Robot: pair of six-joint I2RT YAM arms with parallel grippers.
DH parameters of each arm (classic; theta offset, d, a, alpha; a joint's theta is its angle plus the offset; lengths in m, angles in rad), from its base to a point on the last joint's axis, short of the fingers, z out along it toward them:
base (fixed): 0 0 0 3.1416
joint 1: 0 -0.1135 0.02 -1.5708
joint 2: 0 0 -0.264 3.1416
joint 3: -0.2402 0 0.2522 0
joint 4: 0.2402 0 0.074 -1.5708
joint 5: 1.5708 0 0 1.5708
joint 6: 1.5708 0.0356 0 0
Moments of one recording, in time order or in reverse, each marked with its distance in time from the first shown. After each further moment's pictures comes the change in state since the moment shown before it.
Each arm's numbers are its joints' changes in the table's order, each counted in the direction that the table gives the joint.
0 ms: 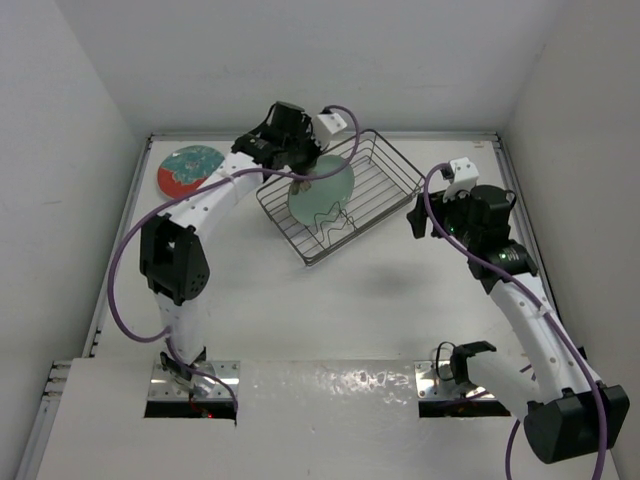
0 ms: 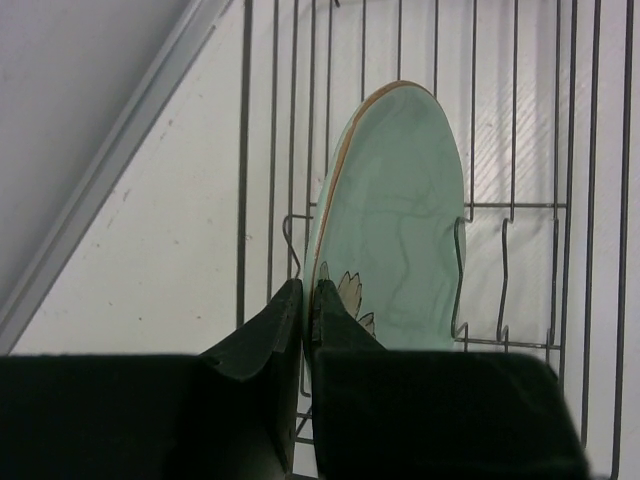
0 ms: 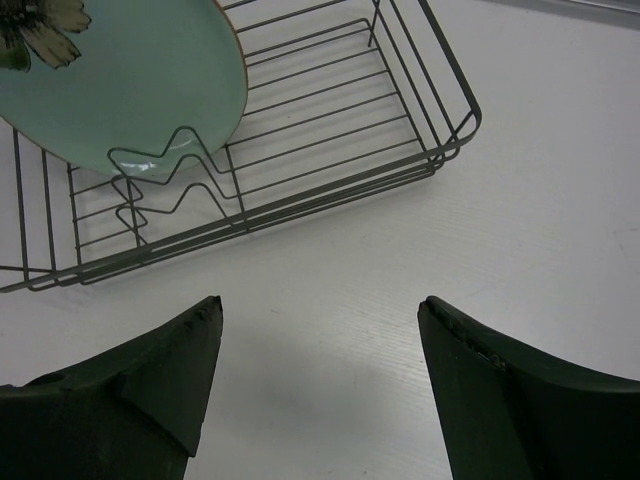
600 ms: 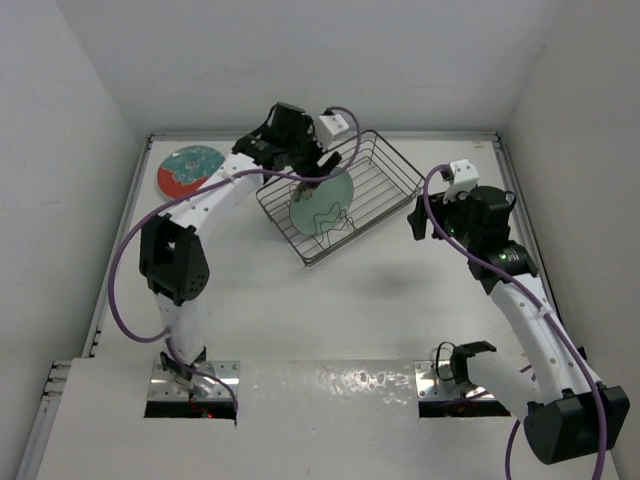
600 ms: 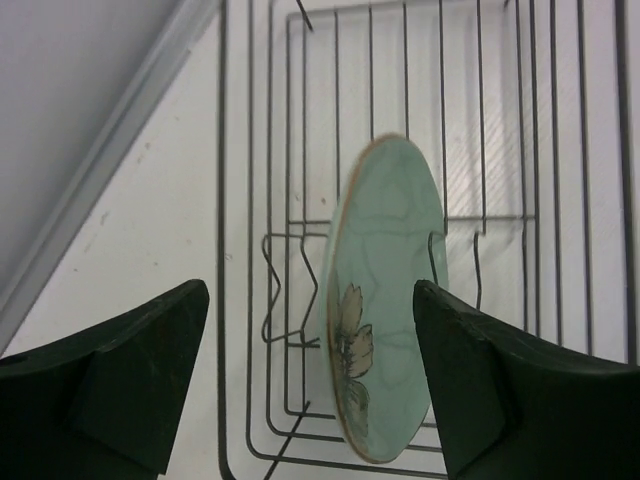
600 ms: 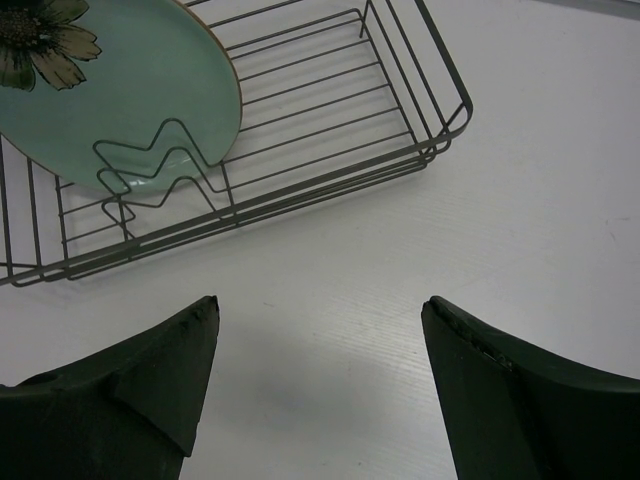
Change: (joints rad) left arm 0.004 0.008 0.066 -0.034 0.066 0.008; right arm 0.000 0.010 0.004 0.018 0.019 -0.011
